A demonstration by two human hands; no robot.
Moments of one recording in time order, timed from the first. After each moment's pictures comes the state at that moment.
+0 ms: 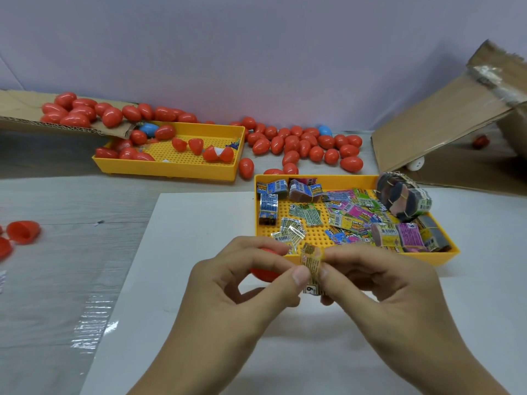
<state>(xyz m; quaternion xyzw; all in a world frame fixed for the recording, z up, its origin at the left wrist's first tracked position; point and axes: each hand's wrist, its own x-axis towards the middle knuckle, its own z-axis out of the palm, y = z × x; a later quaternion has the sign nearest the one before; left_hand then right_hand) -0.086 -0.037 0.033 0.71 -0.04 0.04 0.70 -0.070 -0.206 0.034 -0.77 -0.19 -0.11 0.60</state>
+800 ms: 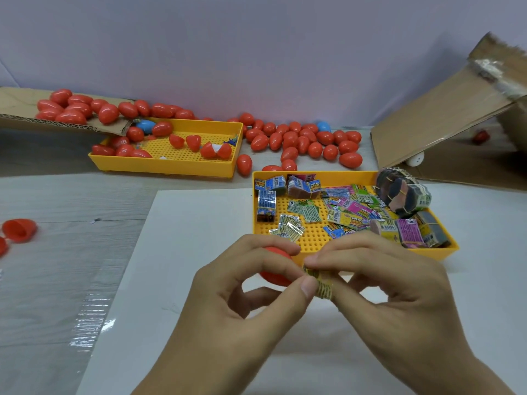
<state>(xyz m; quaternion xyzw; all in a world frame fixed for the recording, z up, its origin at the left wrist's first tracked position) -0.091 -0.041 0.036 0.72 -0.10 0.07 0.69 -0.068 -0.213 0.033 -0.81 -0.27 -0.22 0.48</state>
